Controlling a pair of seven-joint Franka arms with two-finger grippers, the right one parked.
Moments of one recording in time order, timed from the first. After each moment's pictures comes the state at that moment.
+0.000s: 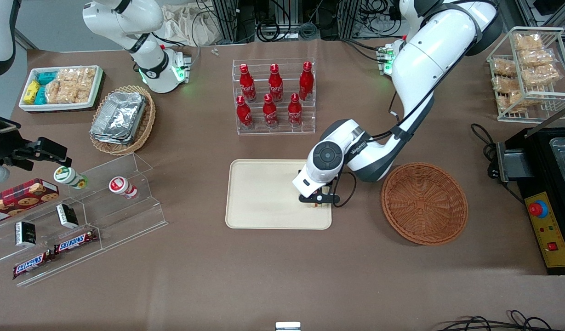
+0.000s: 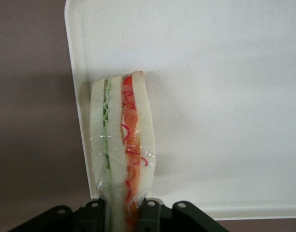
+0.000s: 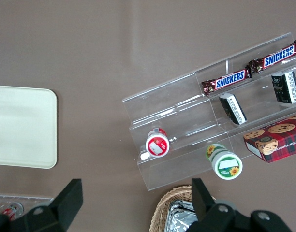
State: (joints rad) arm -0.19 0.75 -0.56 -1.59 0.31 2.12 -0.78
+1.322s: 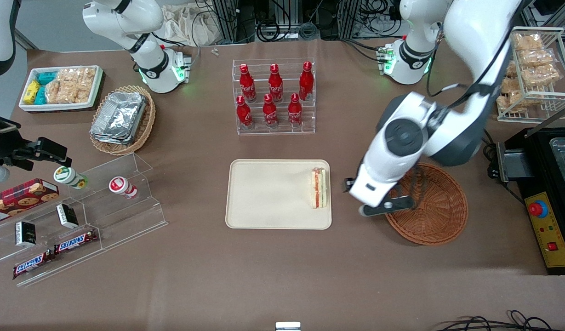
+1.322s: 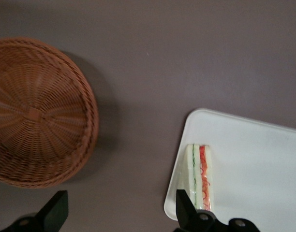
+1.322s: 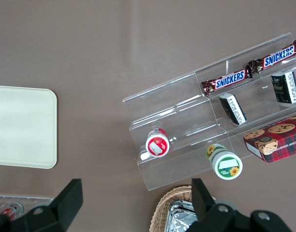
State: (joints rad) arm 0.03 0.43 -0.57 -1.52 0.28 1.89 -0.79
